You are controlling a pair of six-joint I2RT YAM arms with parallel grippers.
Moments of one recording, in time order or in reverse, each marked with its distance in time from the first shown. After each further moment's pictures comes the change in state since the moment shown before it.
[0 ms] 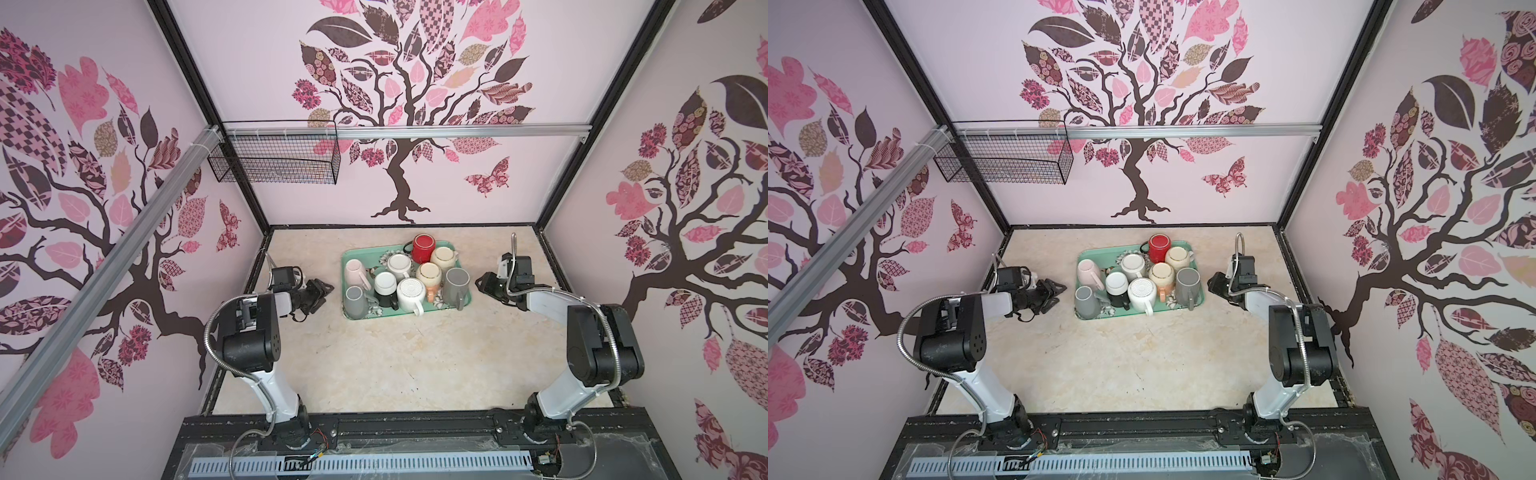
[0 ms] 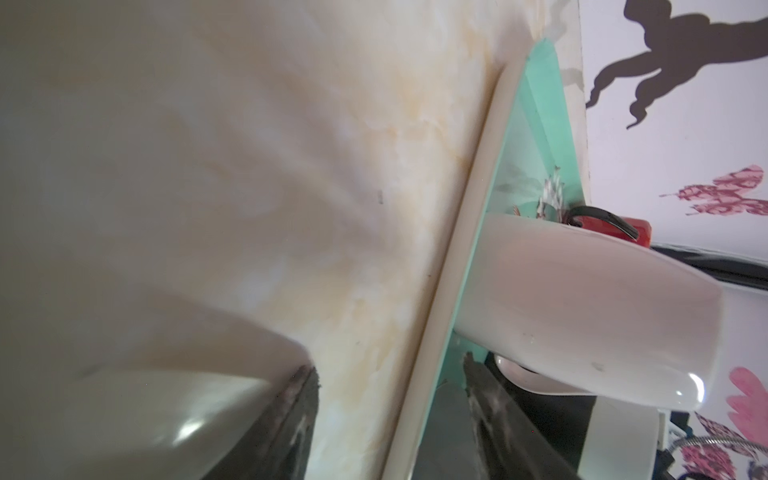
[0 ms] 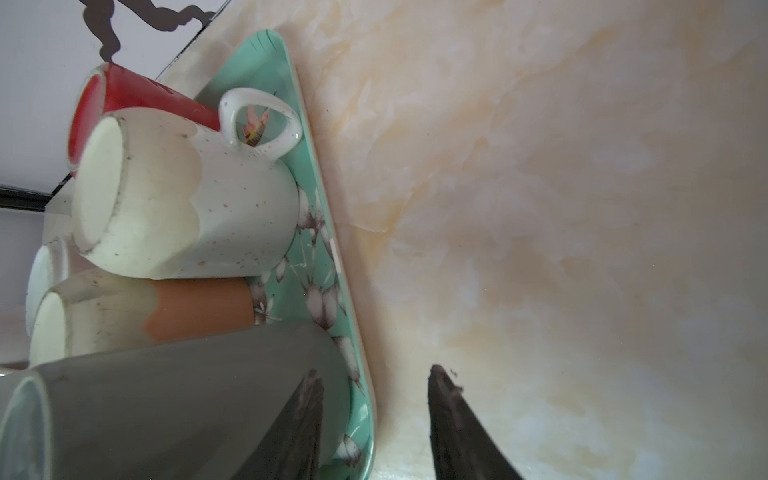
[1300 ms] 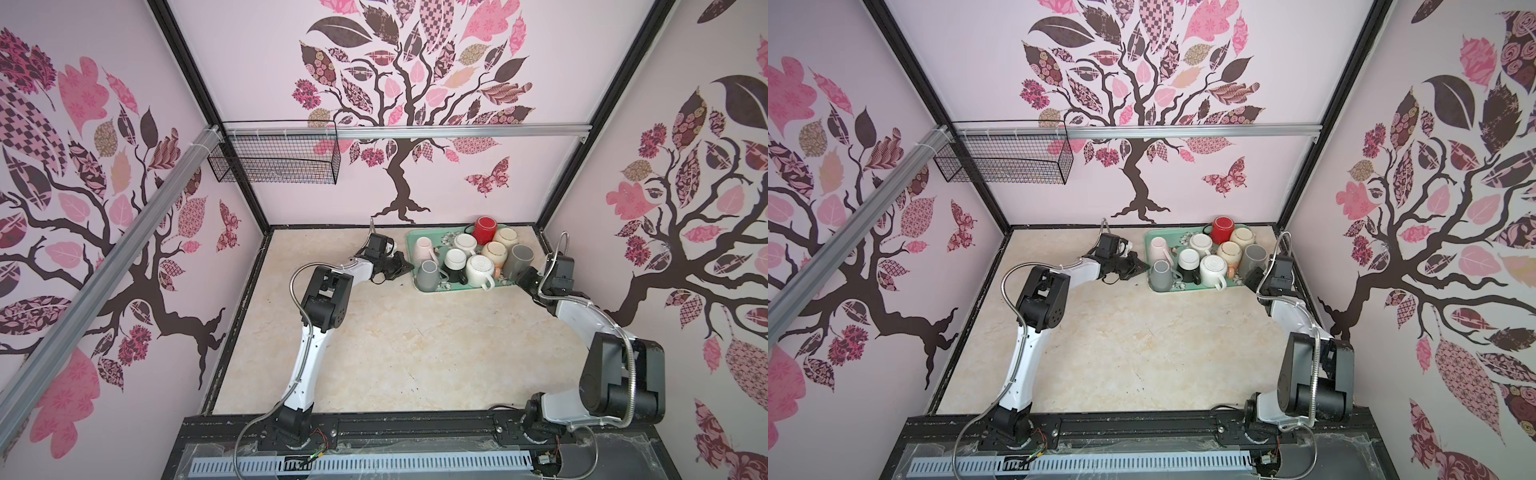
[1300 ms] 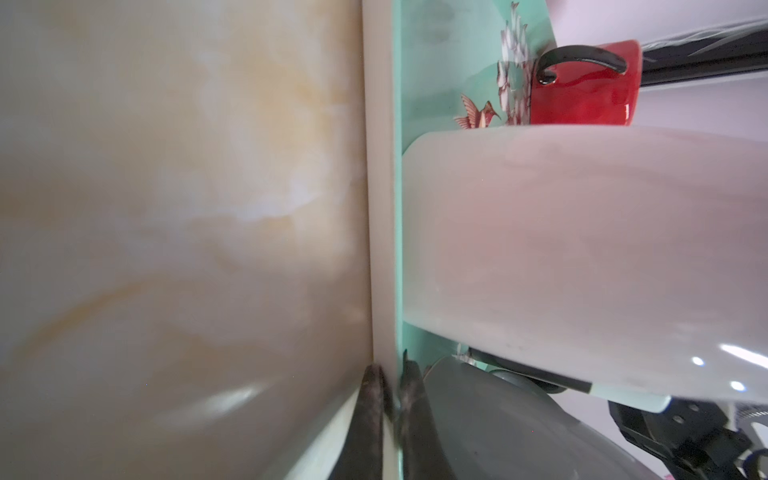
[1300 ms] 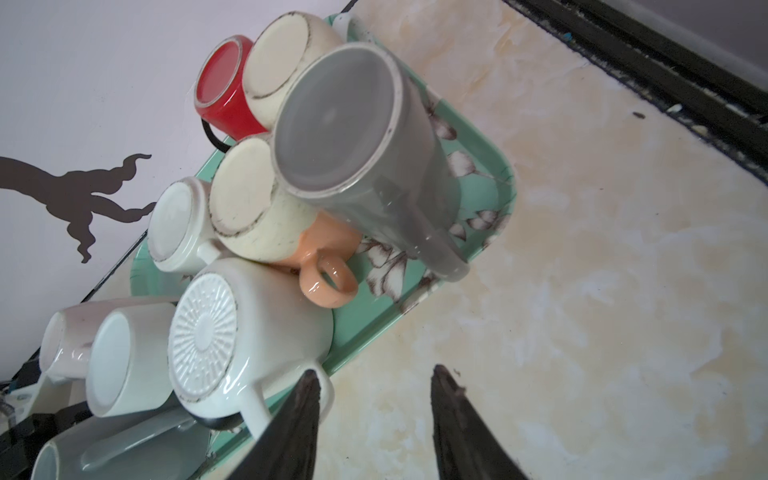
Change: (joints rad) left arm -0.542 0.648 0.952 -0.127 -0.011 -0.135; right arm -0.212 -0.217 -0.051 -0.053 0.152 0.029
